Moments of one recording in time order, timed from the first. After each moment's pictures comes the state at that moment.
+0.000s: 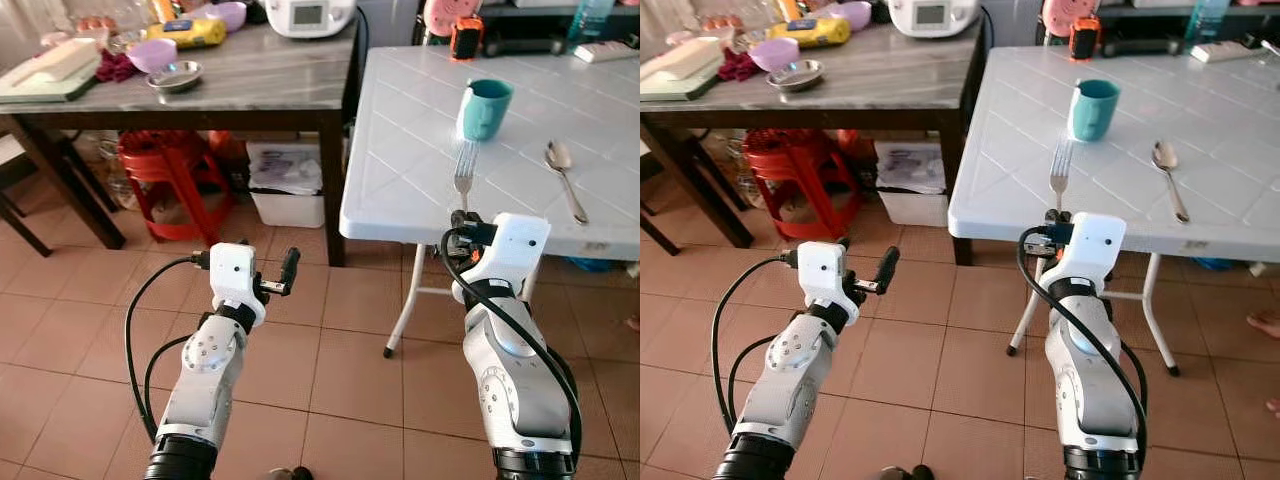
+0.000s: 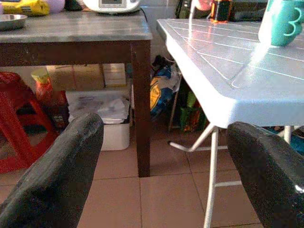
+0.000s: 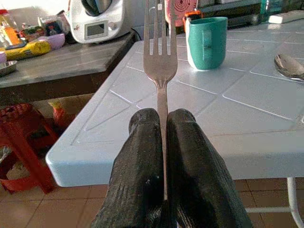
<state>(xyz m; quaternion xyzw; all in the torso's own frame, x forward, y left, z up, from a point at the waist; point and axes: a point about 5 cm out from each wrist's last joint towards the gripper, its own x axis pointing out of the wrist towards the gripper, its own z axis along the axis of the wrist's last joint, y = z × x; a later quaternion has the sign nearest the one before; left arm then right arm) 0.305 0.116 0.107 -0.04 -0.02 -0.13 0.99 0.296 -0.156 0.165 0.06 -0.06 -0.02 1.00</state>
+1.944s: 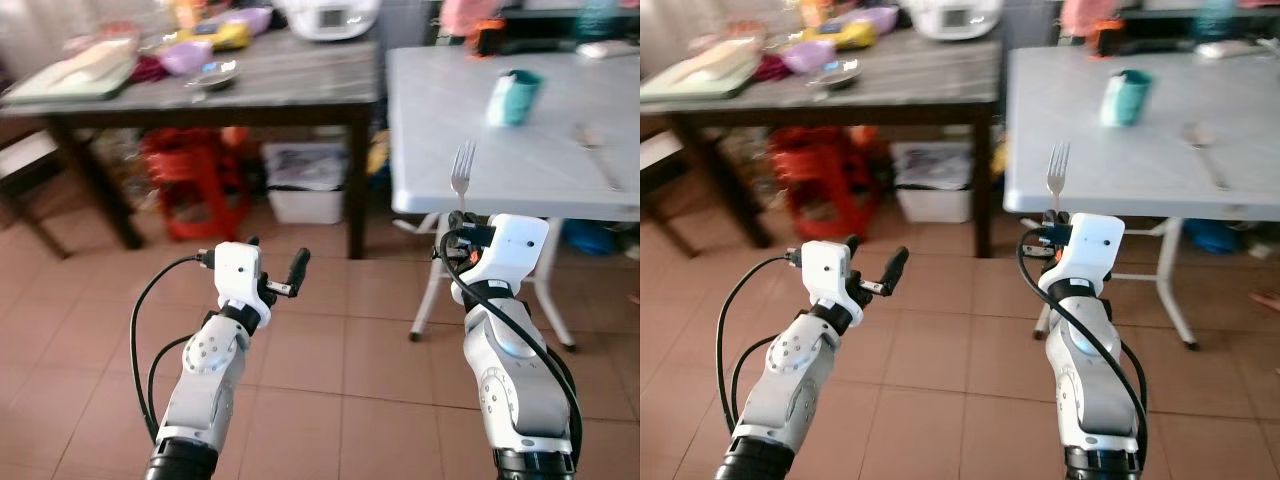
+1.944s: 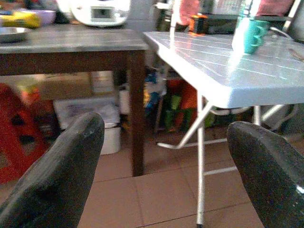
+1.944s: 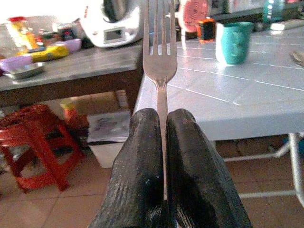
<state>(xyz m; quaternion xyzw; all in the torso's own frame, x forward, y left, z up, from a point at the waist) 0.301 0.109 0.112 -0.05 -0.04 -0.18 0.98 0.297 -0.156 0.164 0.05 -0.07 -0.01 1.00</state>
